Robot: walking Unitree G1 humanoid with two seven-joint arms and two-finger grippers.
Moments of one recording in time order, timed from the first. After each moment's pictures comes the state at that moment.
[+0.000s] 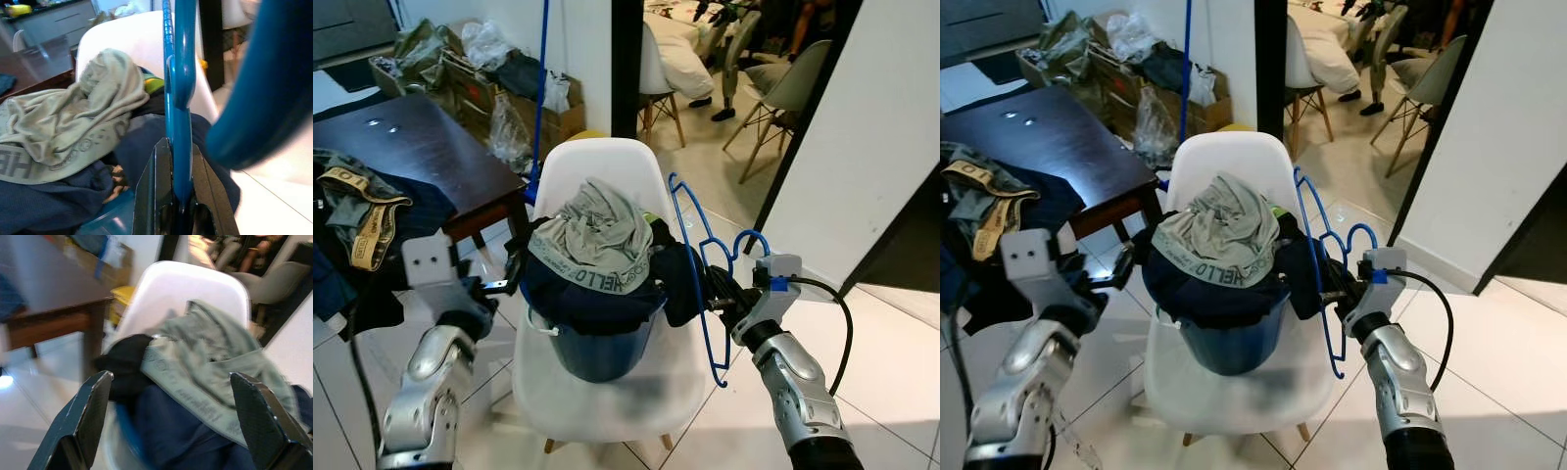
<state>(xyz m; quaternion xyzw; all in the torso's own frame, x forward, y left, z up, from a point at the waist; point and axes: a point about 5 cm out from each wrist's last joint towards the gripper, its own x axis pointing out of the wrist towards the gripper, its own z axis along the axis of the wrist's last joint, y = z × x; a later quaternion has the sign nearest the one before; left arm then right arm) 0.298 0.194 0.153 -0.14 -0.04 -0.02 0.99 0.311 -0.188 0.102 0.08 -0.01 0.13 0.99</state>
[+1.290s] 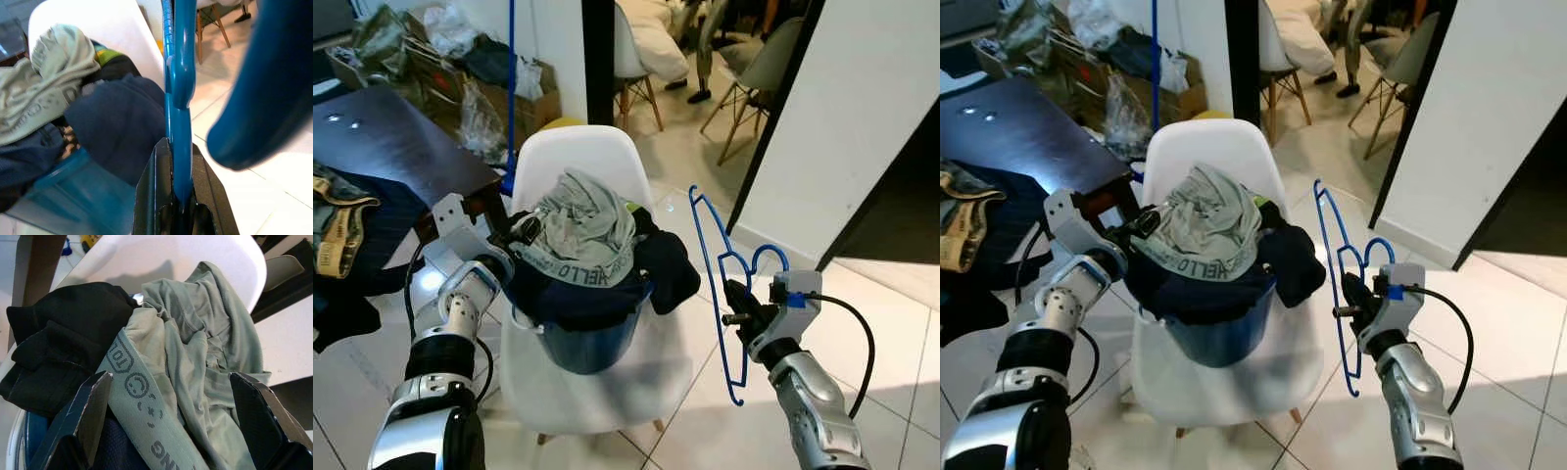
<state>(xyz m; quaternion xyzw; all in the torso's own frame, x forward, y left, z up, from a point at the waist) 0.376 0.196 0.151 -0.33 0.07 0.01 0.94 0.287 -0.206 0.097 0.07 0.01 0.10 0.99</state>
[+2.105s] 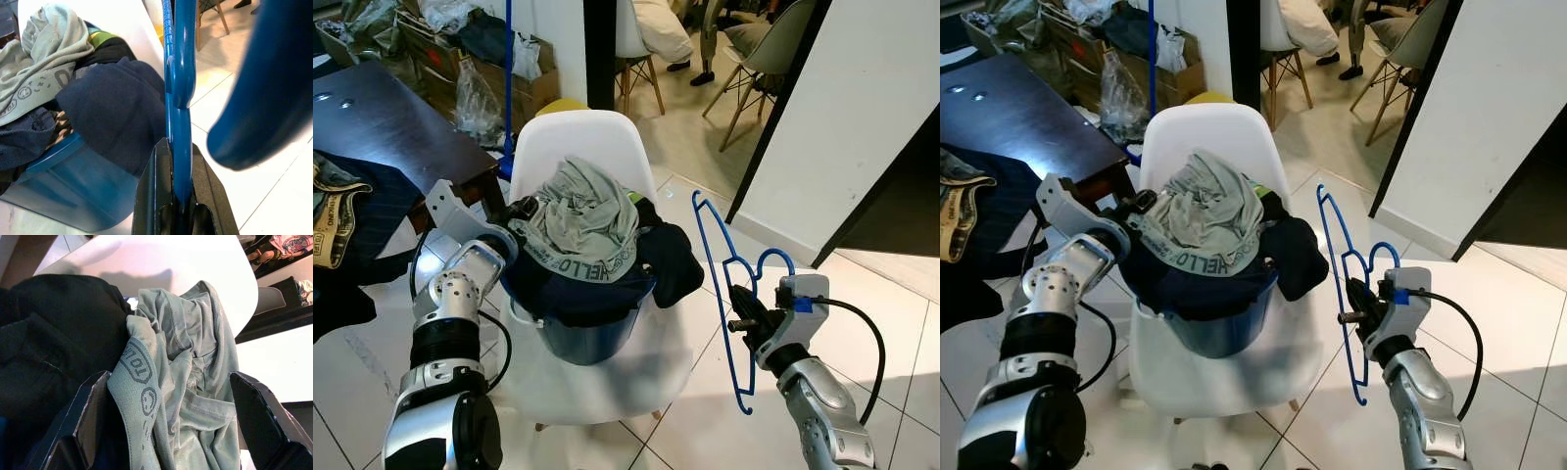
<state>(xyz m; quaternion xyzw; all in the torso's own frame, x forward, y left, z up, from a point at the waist) 0.380 0.191 0.179 -0.43 0.07 0.02 0.90 0.281 -0.207 0.103 0.06 0.01 0.10 0.99</state>
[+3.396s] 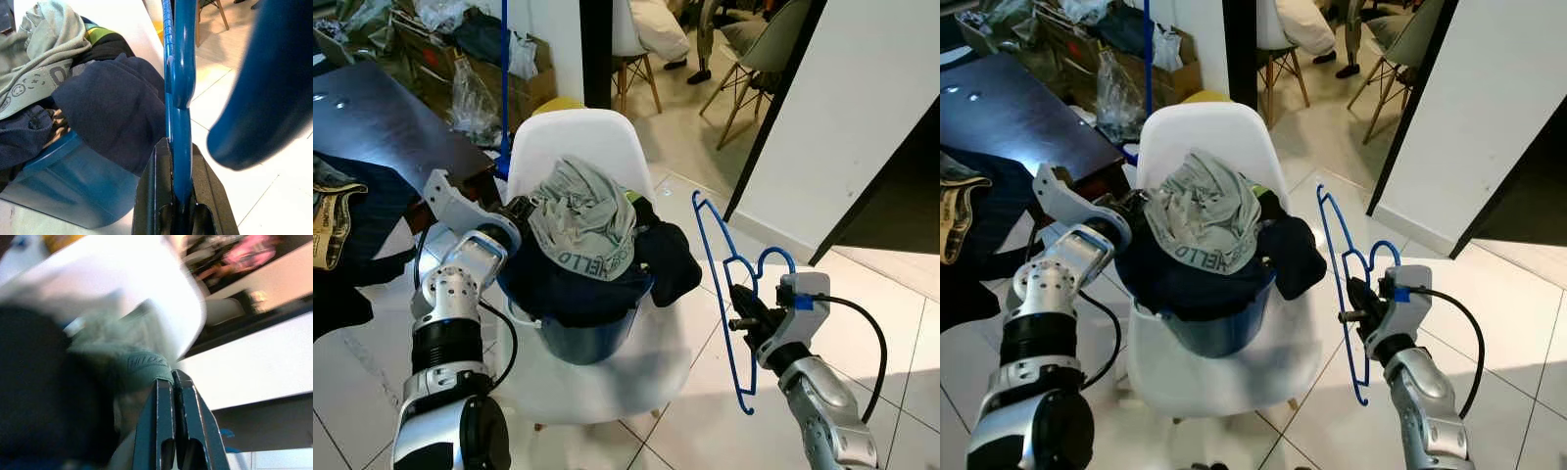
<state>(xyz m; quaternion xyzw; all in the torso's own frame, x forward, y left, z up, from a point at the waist) 0.372 0.180 0.226 -0.43 -0.02 -0.05 0.90 0.282 -0.208 0.104 0.06 0.02 0.10 0.99</state>
